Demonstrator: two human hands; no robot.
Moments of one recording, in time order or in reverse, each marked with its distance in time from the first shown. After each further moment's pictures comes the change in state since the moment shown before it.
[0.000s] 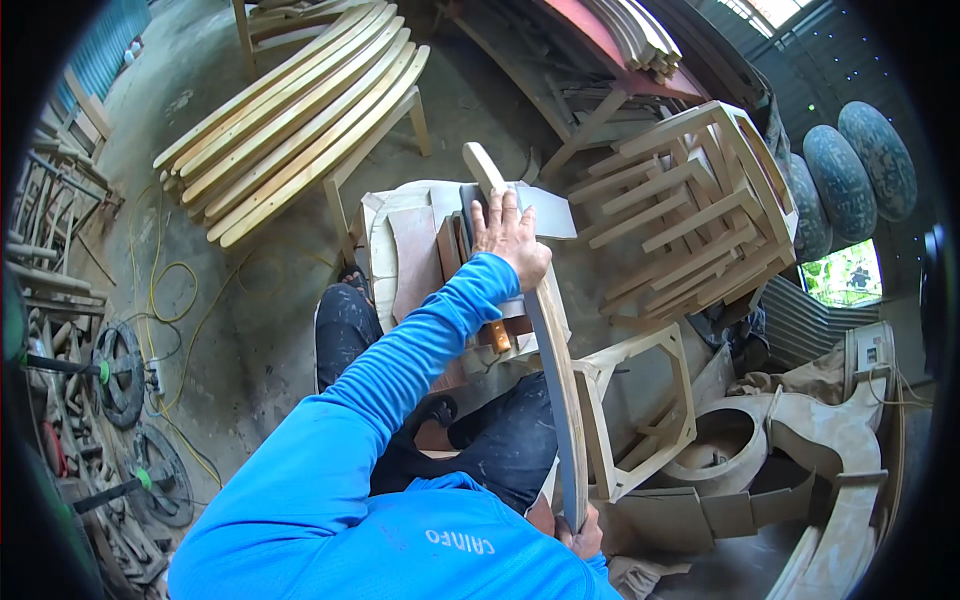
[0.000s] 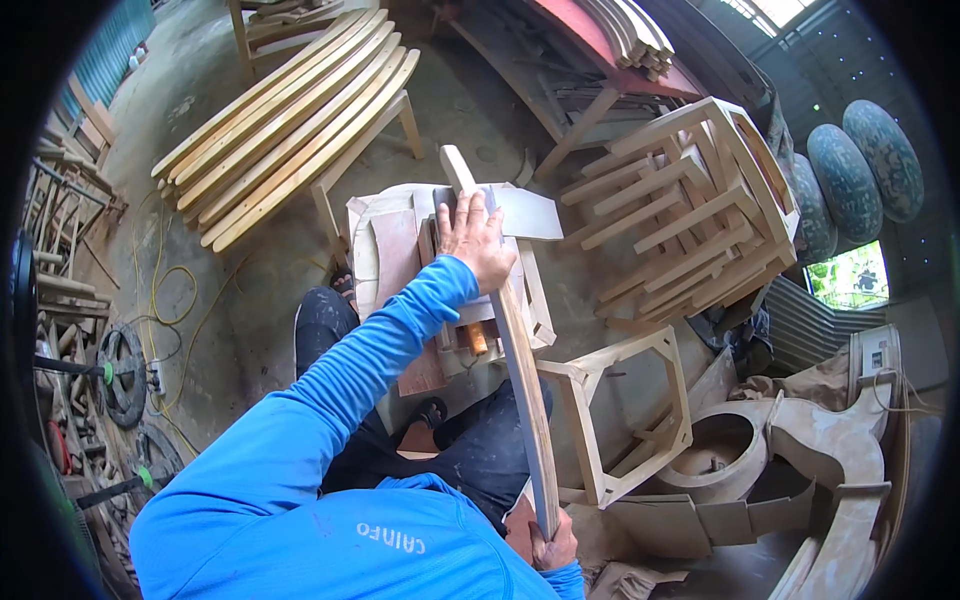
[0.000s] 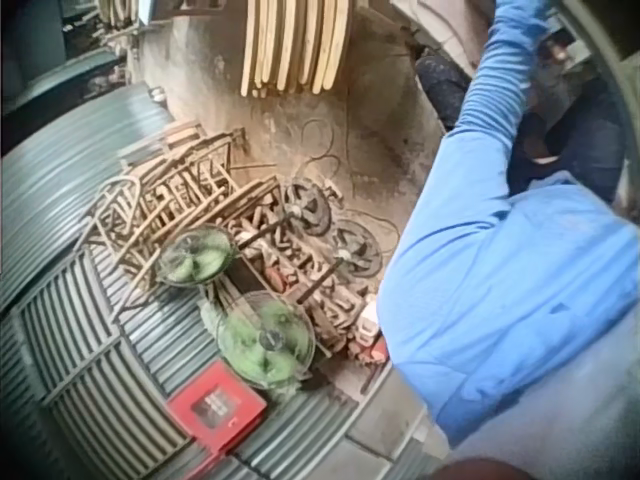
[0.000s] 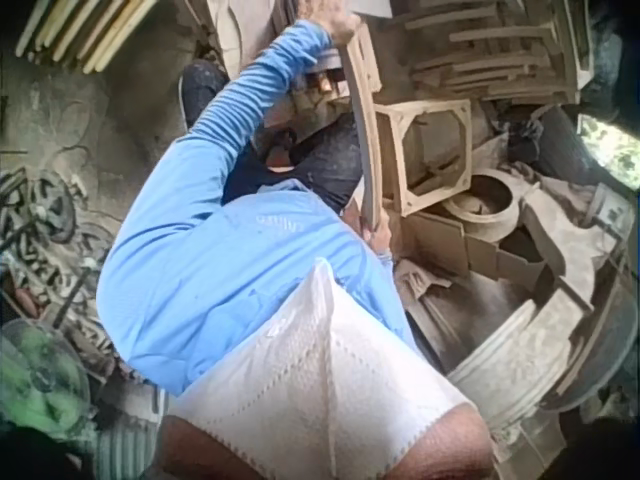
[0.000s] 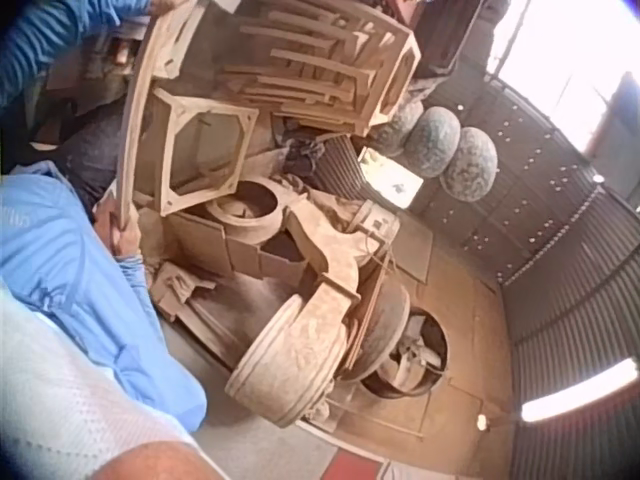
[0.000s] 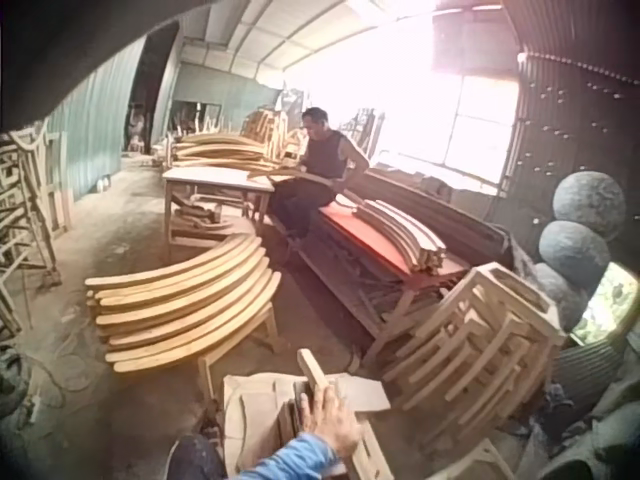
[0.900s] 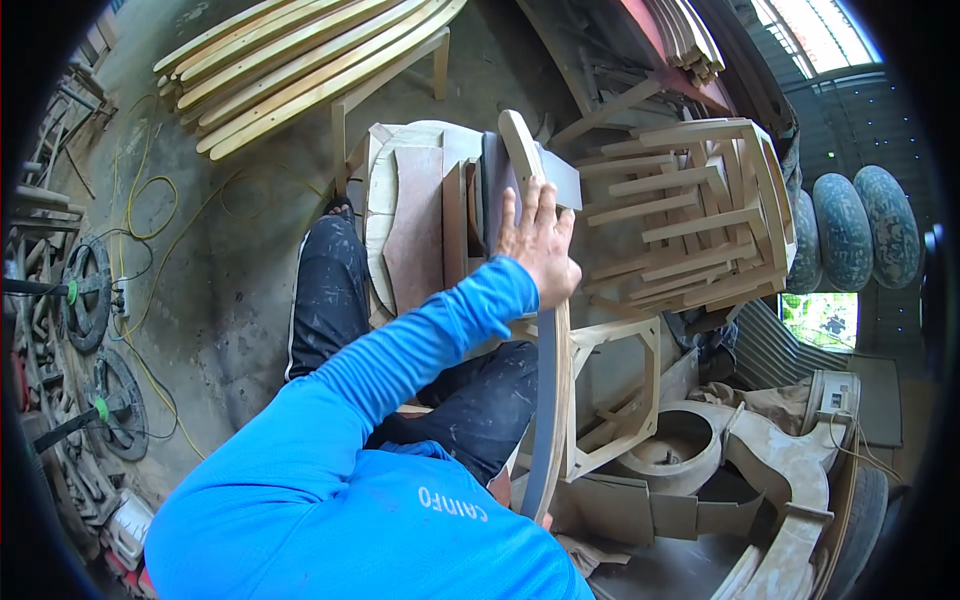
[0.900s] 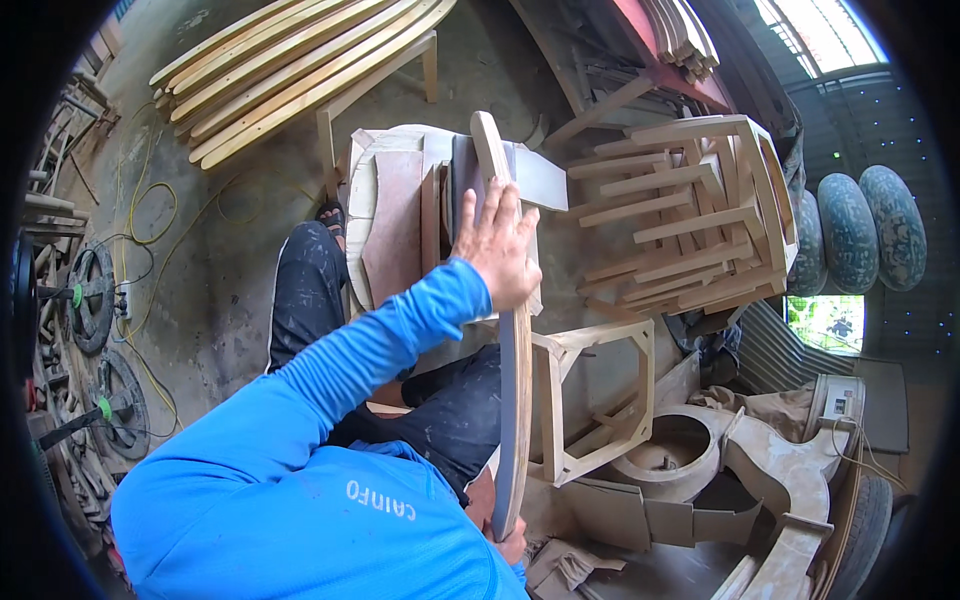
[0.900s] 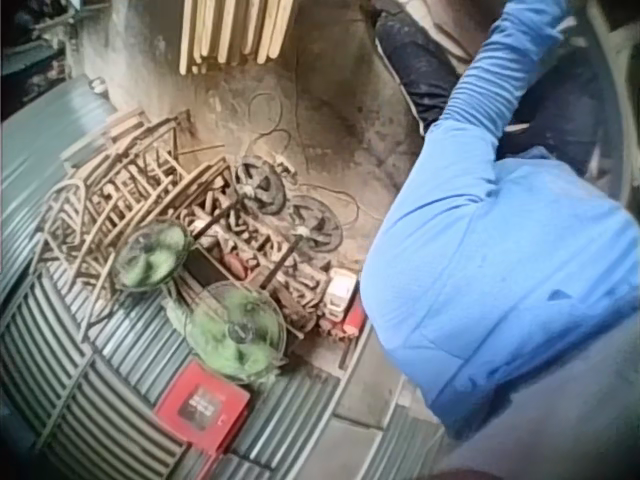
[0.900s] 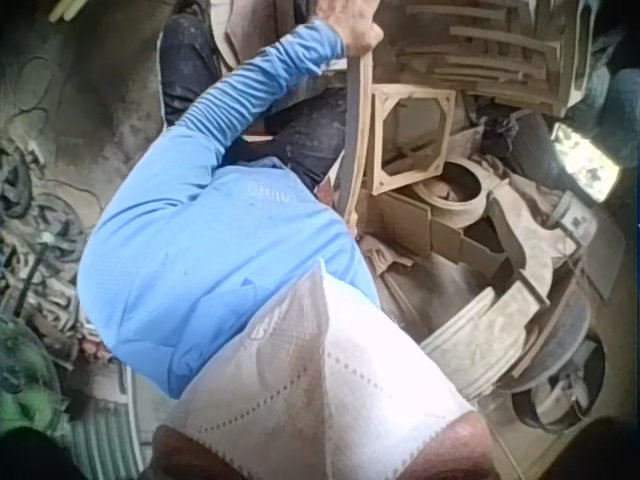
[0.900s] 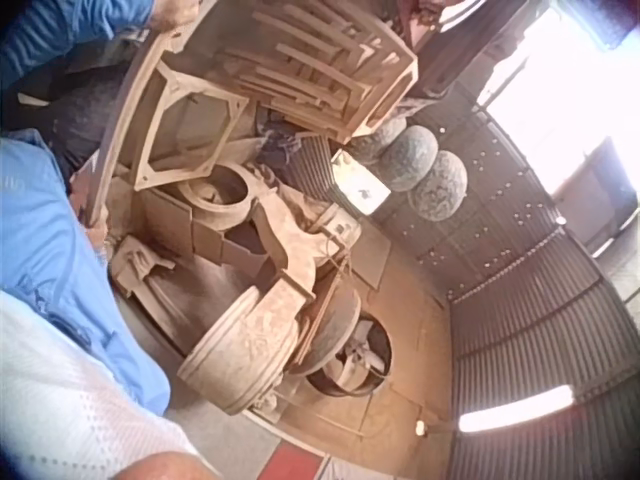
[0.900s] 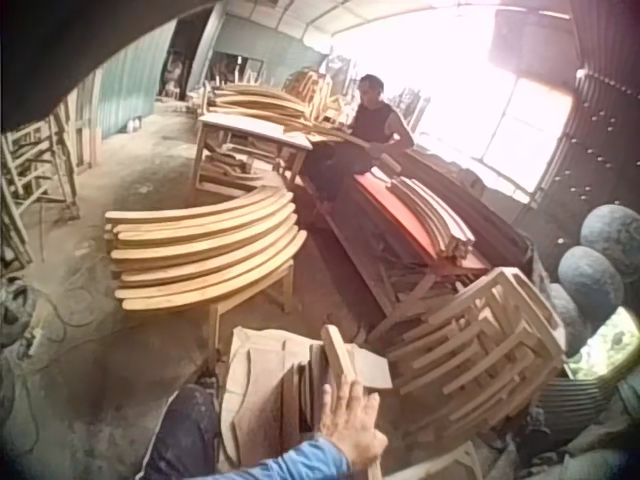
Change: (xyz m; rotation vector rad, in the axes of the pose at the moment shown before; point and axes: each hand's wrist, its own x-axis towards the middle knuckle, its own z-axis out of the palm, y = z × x) left_hand -0.059 0.036 -0.005 -0.103 0.044 0.060; right_hand -0.076 0.054 0.015 -0.097 0.084 0.153
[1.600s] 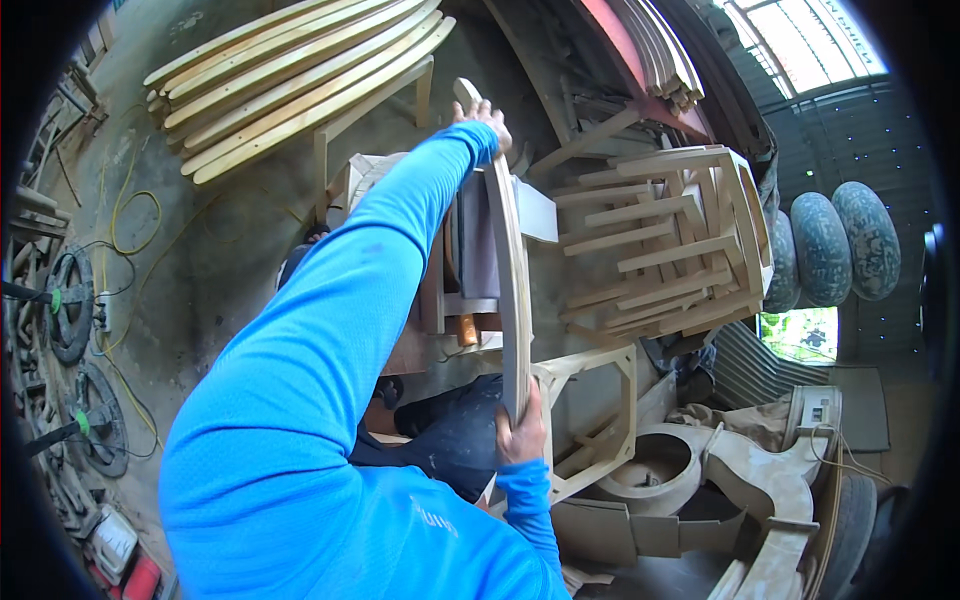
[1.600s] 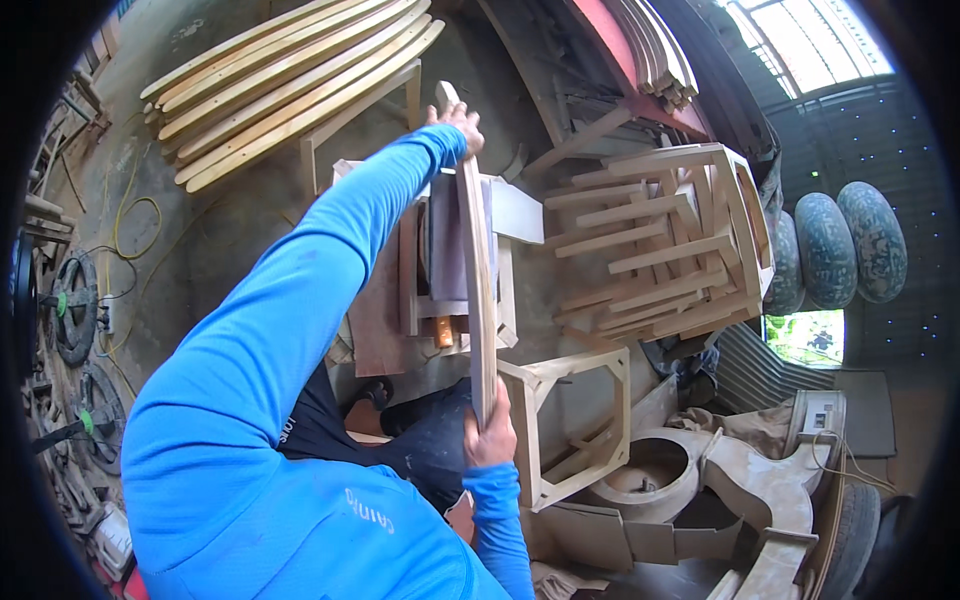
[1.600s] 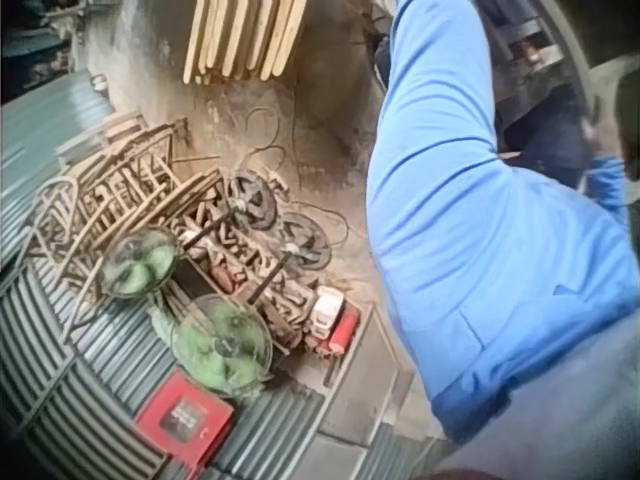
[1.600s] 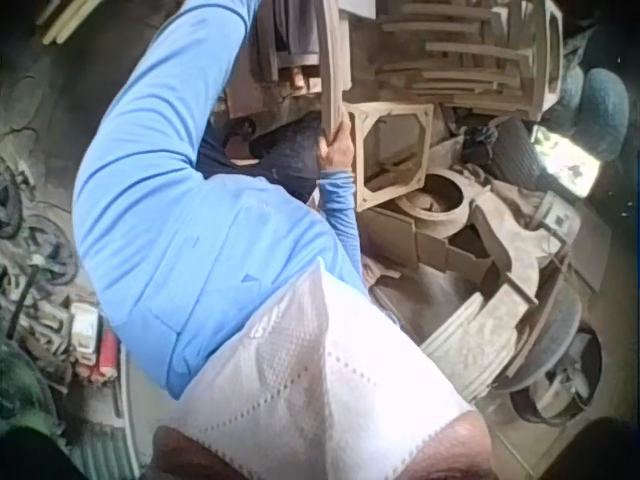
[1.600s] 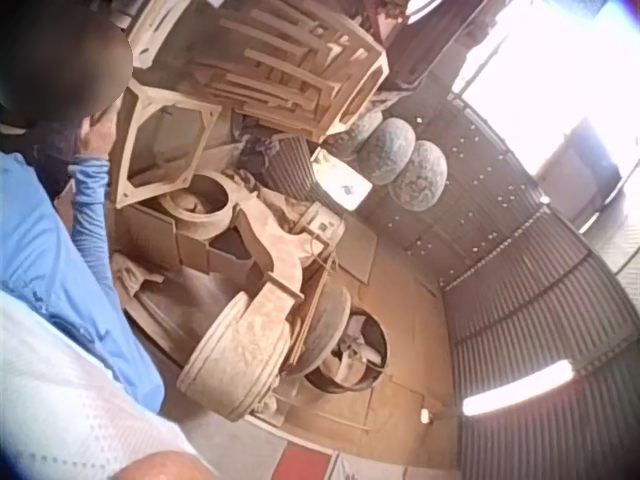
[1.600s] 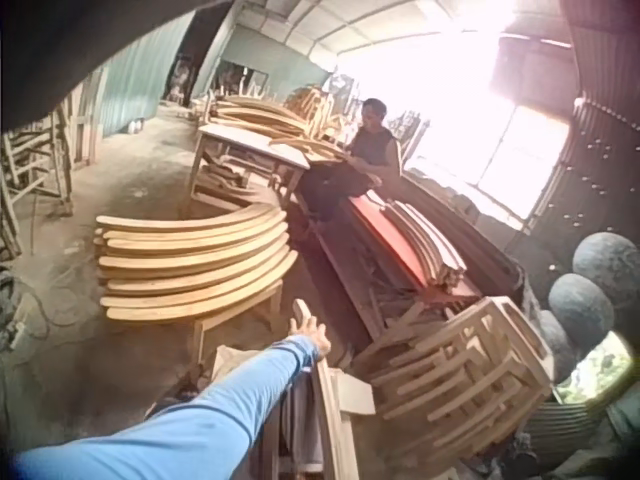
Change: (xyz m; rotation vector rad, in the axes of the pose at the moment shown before) left_hand 0.248 -0.149 0.010 0.238 -0.302 -0.324; right_hand 0.220 -0.234 0.040 0.033 0.016 -0.439
